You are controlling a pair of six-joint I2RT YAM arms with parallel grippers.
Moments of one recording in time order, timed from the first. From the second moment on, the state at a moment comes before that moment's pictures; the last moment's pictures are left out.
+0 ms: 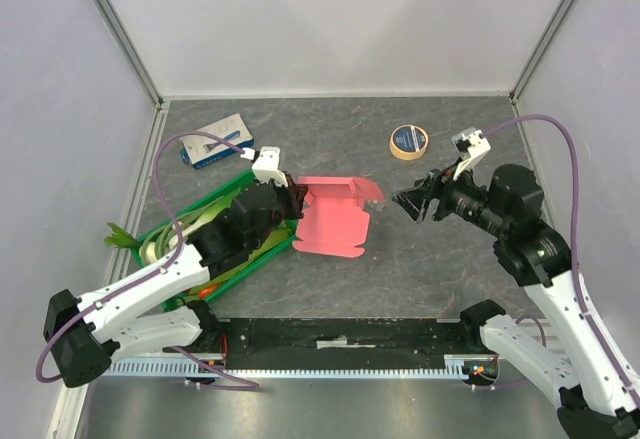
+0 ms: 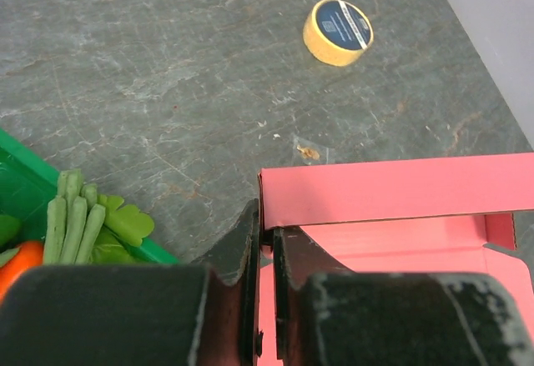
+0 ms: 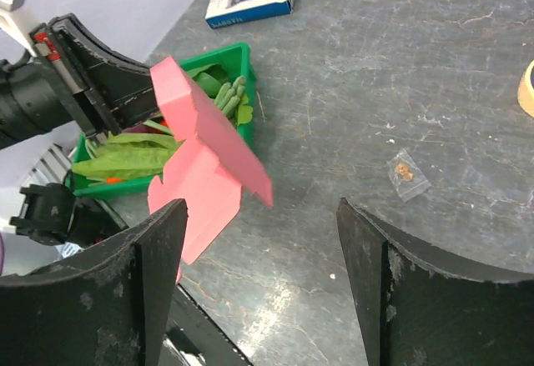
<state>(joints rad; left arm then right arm) -0.88 1.01 0.79 -0.07 -0.46 -0.48 0.40 0.73 0.97 -0.45 -0.36 0.34</state>
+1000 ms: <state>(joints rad) -0.58 1.01 0.73 0.02 0.56 -0.36 0.38 0.83 0.84 -0.20 -1.06 0.30</state>
